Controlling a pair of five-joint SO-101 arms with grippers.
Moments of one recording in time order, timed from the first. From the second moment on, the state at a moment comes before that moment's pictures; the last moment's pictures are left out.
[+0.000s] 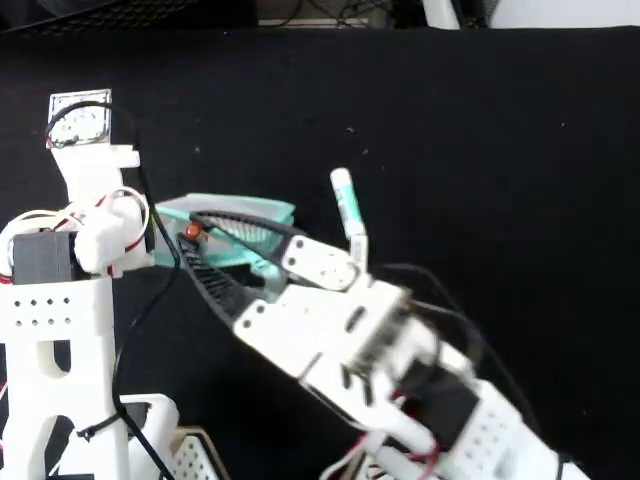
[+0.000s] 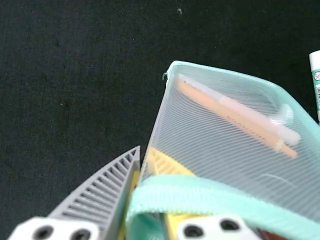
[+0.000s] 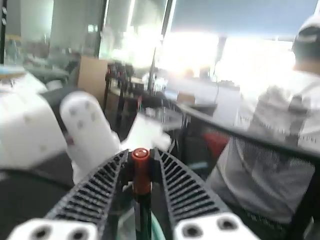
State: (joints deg) left arm -8.6 -36.9 21.1 84.7 1.7; right arm -52.8 -71.3 54.5 17.9 8.8
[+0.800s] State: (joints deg) left arm -8.6 -36.9 21.1 84.7 1.7; right arm -53.2 -71.4 41.8 49.7 14.8
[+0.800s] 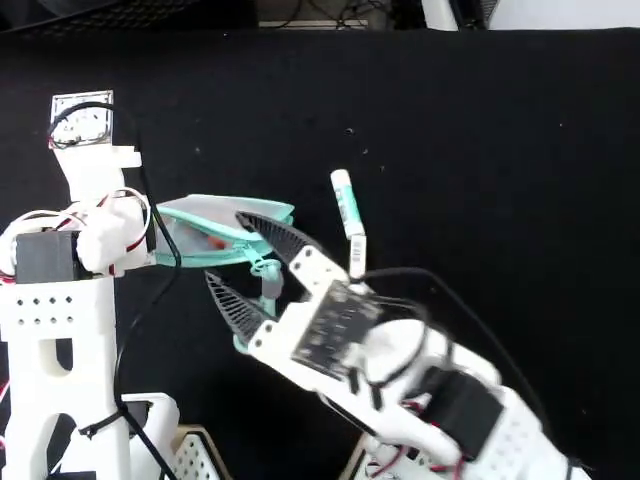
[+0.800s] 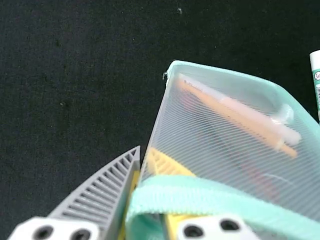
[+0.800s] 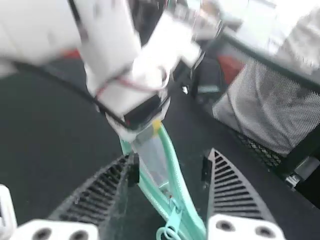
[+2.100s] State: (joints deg) left arm -8.6 -36.9 21.1 84.7 1.7; right arm -12.7 19.9 9.1 45.3 5.6
